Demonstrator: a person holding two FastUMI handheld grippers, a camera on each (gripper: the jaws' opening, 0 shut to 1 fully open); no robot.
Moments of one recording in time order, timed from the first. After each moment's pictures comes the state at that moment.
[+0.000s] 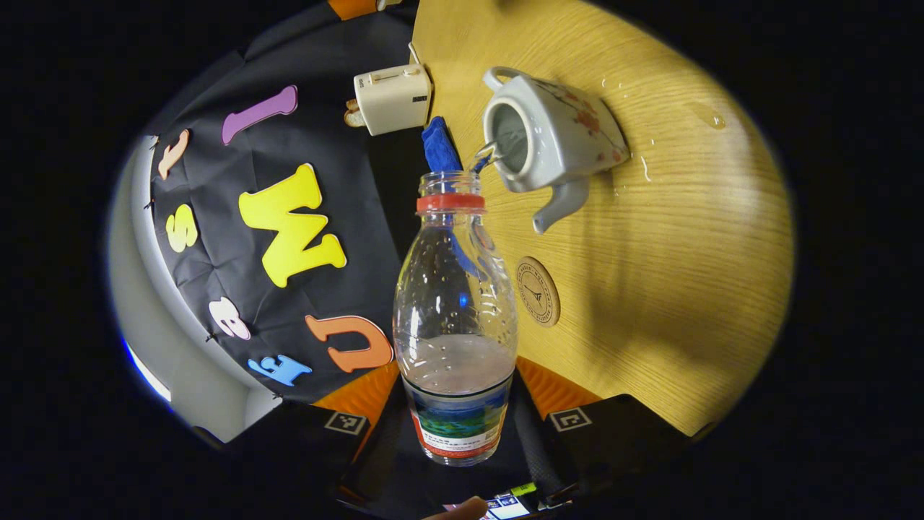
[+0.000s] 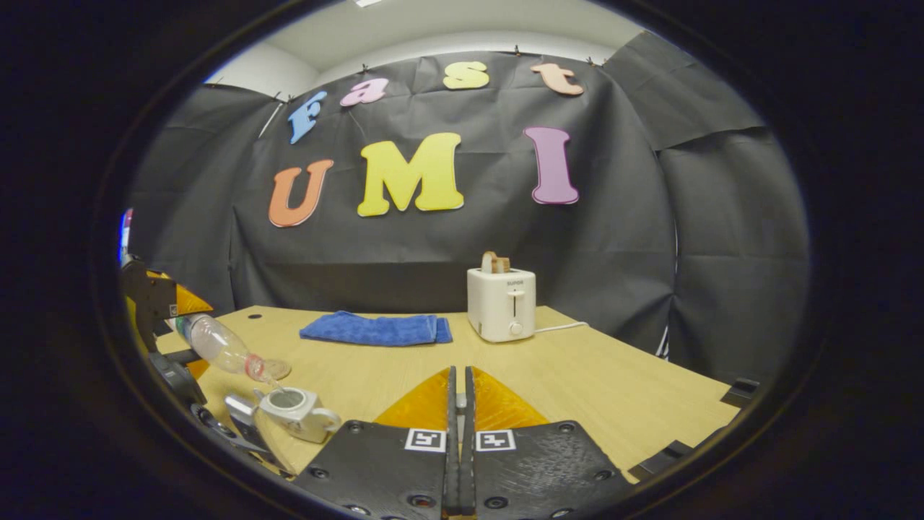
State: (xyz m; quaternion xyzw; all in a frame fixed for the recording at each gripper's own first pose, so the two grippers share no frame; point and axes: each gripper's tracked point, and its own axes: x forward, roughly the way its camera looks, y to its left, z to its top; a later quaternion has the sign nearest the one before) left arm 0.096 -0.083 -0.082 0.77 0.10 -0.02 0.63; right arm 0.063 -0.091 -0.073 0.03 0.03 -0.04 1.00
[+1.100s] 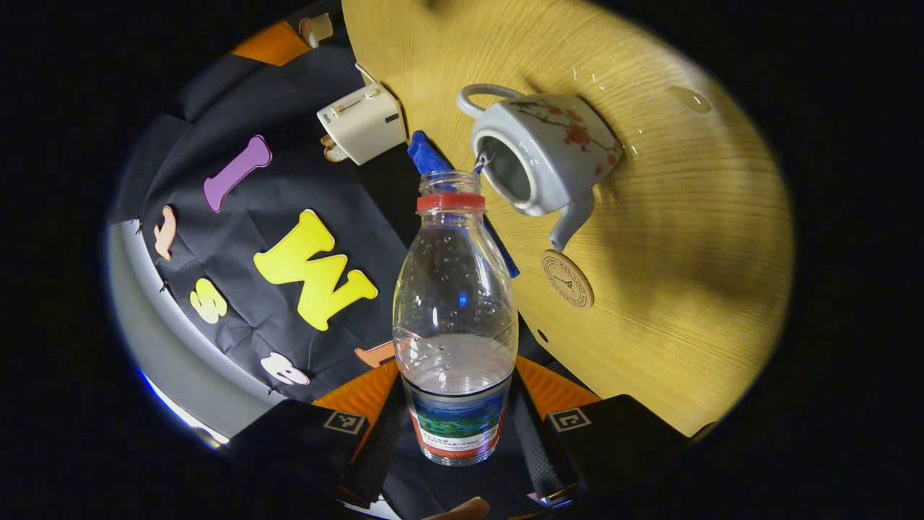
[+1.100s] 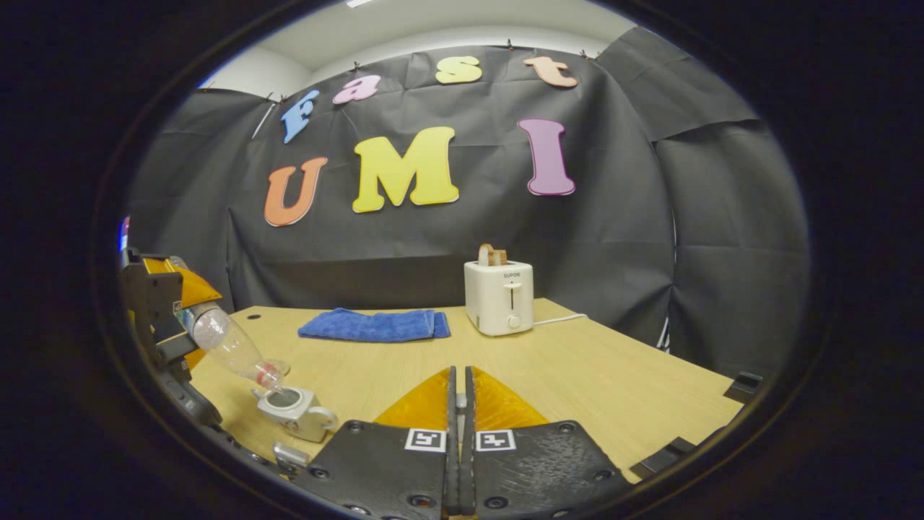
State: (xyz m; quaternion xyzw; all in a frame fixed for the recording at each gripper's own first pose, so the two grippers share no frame) left arm 0.090 -0.114 -0.056 0.86 0.07 0.01 0.51; right arm 0.065 -0.094 -0.076 0.04 0.04 -0.04 1.00
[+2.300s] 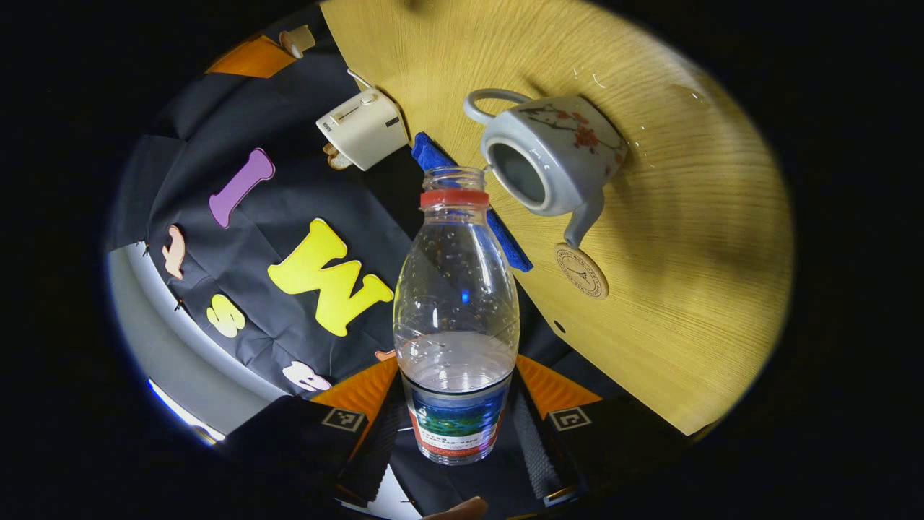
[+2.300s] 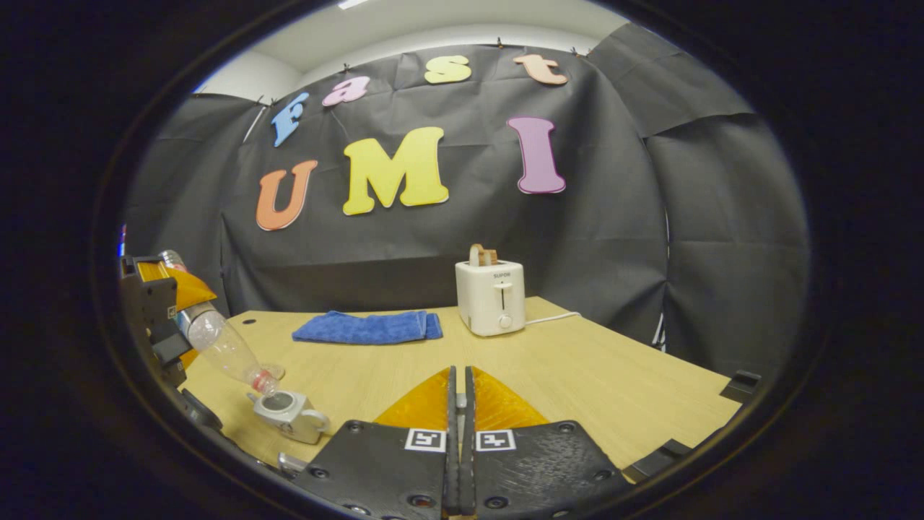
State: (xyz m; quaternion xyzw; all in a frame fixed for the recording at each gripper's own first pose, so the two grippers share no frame) left arm 0.086 -0.121 -0.045 0.87 0.05 0.03 0.48; right arm 0.065 -0.108 -0.074 0.05 0.04 -0.05 1.00
